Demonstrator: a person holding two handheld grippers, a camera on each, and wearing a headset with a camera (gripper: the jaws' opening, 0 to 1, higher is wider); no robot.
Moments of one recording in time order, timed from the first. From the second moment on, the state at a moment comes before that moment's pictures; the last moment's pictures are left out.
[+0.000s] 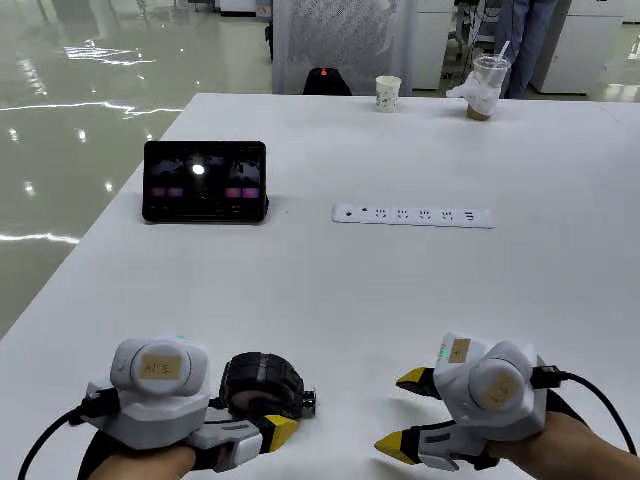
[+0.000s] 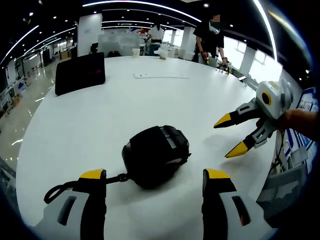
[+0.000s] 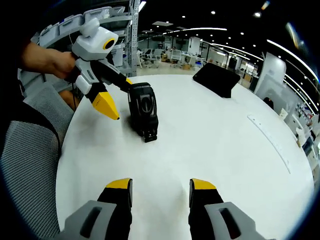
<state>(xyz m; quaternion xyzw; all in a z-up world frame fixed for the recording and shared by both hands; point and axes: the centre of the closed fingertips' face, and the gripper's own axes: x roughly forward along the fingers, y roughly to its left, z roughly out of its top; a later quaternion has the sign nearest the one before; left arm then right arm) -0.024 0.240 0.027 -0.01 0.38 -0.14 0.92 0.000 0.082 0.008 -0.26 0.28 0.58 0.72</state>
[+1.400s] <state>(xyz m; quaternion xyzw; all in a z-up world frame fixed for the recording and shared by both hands) -0.066 0.252 0.038 0.04 0.32 -0.22 0.92 -0.037 0.004 0.020 -0.17 0.29 0.50 0.80</state>
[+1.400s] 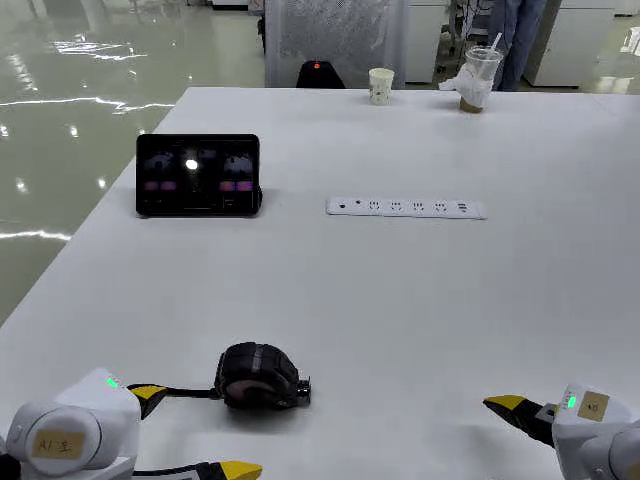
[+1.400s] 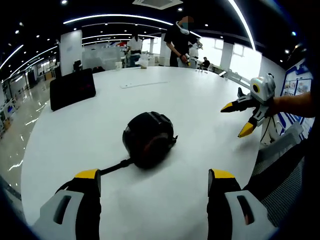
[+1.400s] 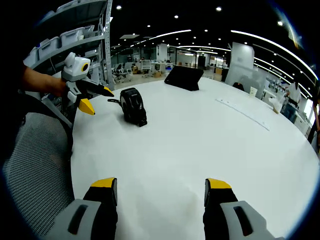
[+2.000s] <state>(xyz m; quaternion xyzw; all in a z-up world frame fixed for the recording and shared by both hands) -0.079 0.246 0.043 0.05 0.30 -0.25 0.92 -0.049 -0.005 0.026 -0.13 0.27 0.49 0.82</state>
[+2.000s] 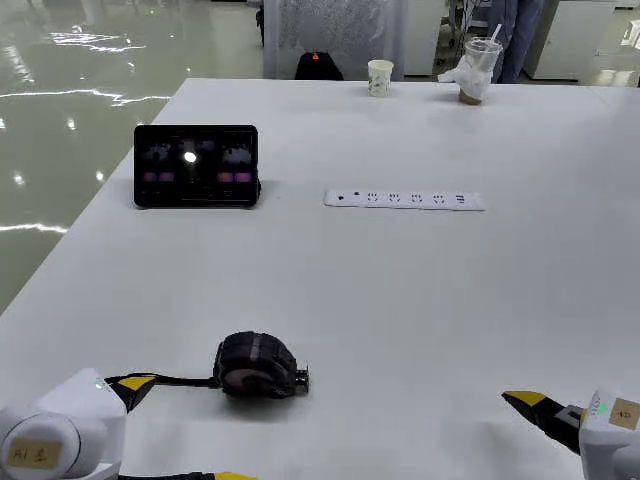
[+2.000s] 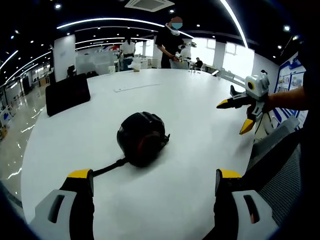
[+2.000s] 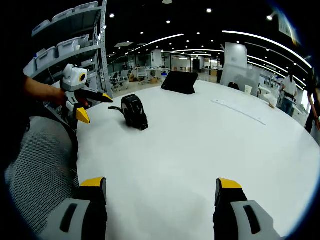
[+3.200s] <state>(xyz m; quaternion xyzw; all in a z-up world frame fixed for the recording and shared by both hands) -0.077 0.250 0.053 0.04 0.28 -0.25 0.93 -0.049 -0.008 0.031 -0.12 0.27 0.48 0.82</state>
